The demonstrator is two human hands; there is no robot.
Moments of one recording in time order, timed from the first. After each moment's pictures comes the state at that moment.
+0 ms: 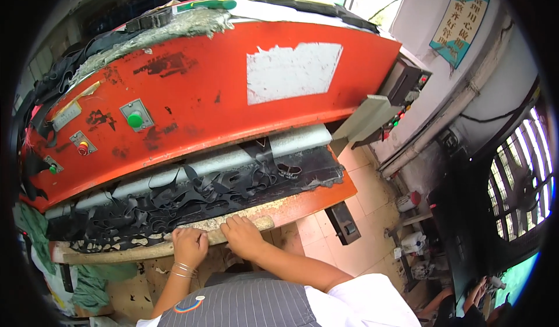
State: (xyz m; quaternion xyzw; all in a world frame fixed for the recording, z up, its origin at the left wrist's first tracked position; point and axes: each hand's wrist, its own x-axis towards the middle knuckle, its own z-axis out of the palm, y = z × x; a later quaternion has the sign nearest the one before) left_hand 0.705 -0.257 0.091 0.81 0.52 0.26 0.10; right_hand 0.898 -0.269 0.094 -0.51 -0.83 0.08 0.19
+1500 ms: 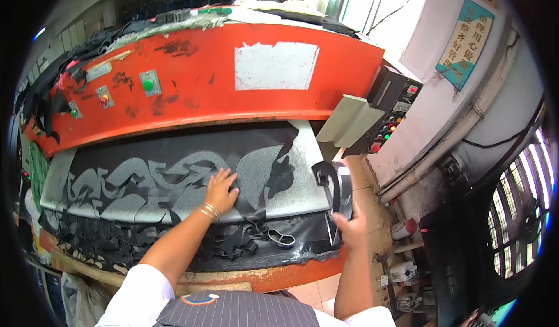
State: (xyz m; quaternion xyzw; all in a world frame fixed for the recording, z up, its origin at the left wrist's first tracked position) left_hand 0.880 -0.043 0.025 0.82 0.51 0.23 0.15; right_hand 1.197 -0.225 0.103 -0.54 -0.43 0.34 0.64
